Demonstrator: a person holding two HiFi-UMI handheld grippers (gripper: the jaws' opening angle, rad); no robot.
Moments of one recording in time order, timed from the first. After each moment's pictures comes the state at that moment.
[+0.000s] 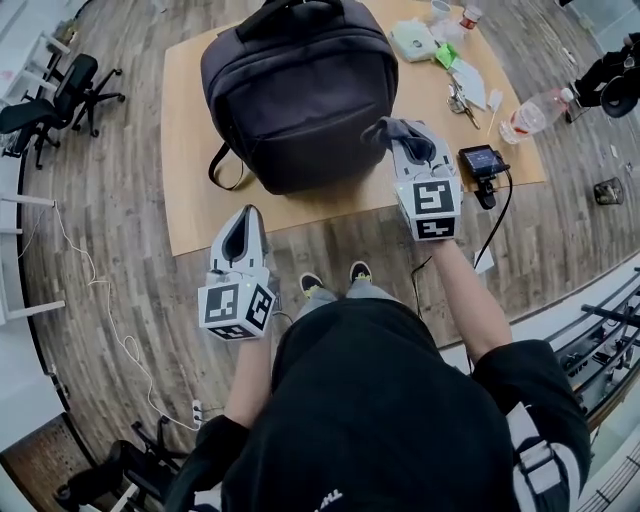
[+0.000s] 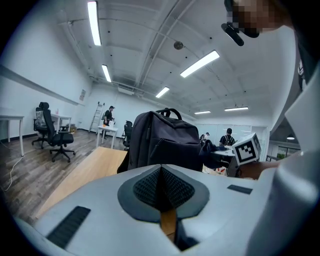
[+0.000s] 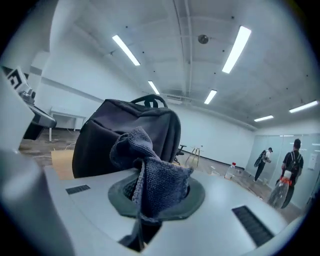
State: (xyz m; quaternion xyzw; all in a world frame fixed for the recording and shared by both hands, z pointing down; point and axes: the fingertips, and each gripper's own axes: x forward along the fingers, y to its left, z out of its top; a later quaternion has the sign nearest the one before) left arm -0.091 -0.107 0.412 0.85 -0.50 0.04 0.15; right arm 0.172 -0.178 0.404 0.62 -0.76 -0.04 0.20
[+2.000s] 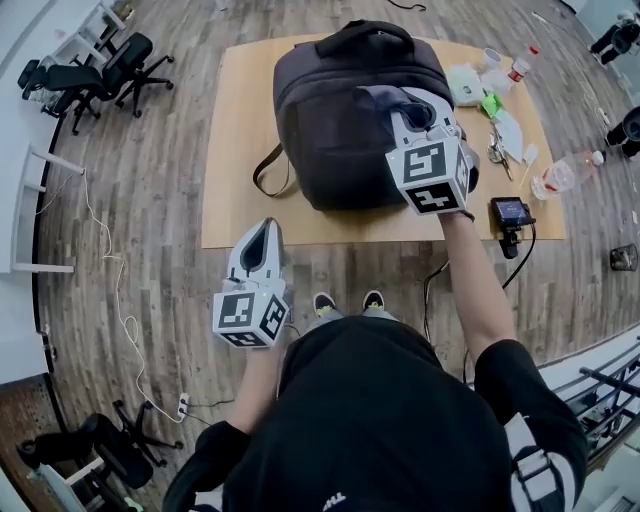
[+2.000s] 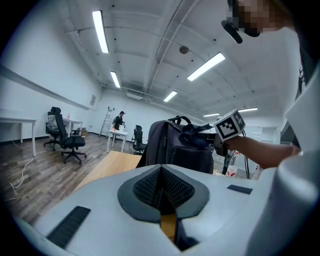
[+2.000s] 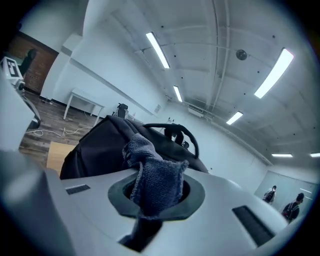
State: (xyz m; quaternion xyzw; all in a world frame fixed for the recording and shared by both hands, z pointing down) left arm -0.136 -0.106 0.397 0.82 -0.55 0.03 0.15; right arm 0.077 -0.267 0.308 0.54 -0.78 -0.17 0.27
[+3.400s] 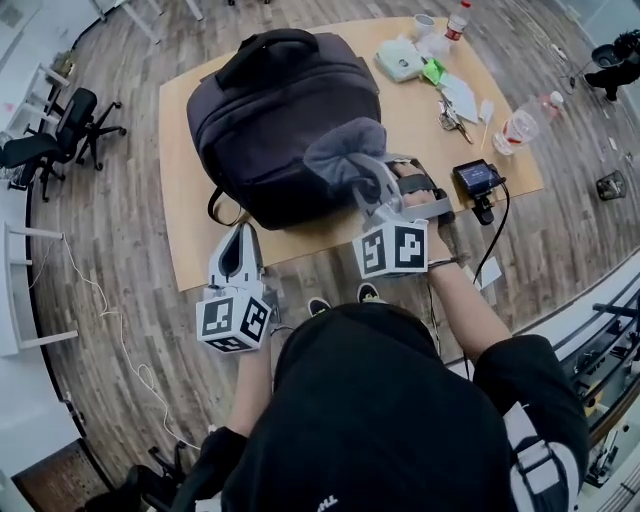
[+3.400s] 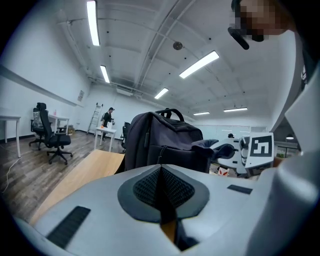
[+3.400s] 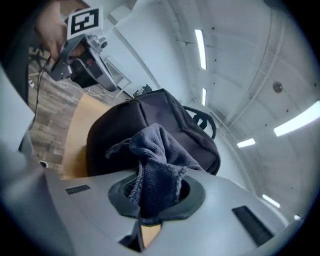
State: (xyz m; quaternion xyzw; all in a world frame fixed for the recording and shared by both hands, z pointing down) left arm -0.078 -0.146 0.400 0.85 -0.50 0.04 0.15; right arm 0.103 -0.177 0.391 0.46 -0.73 -0.29 0.42
